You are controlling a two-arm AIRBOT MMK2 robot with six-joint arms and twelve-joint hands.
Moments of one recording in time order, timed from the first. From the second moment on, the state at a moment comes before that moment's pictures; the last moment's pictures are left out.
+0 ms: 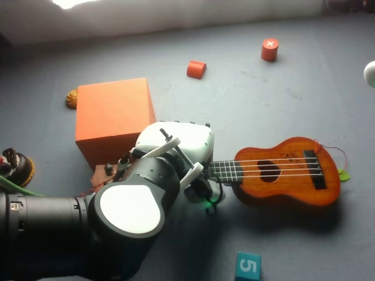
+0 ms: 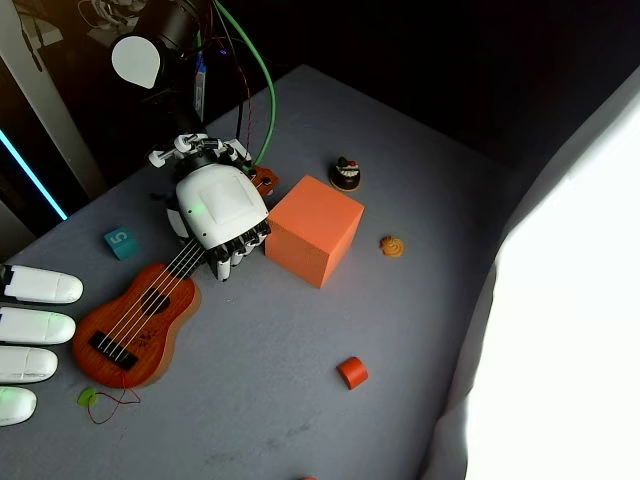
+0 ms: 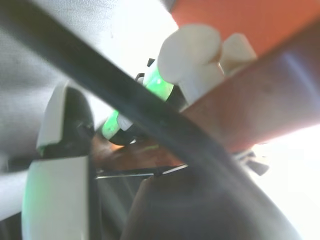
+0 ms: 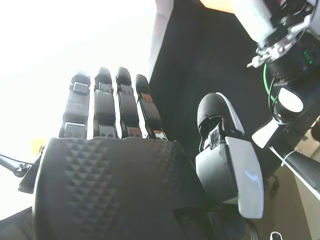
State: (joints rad) left arm 0.62 -1.36 0.89 1.68 0.90 -0.95; right arm -0.37 -0.49 0.78 -0.39 0.46 -0.50
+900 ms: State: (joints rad) left arm 0.63 -1.37 0.90 1.73 0.87 -0.97; right arm -0.38 -0.49 0.78 -0.39 0.46 -0.50
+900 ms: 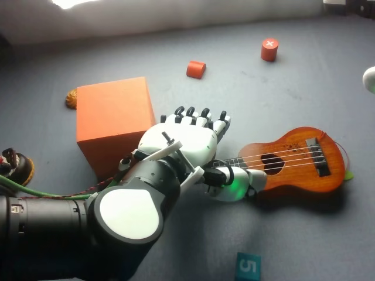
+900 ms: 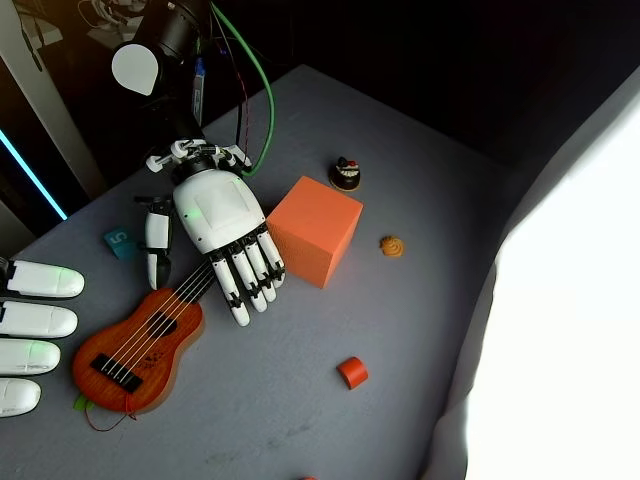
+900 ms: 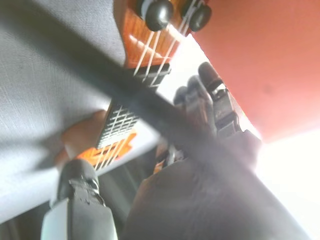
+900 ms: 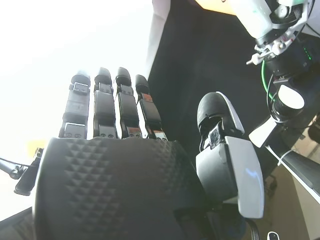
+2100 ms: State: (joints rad) left arm 0.13 -1.14 0.82 1.07 0.74 -0.21; right arm -0.39 -0.49 0.77 -0.41 0.47 -0.50
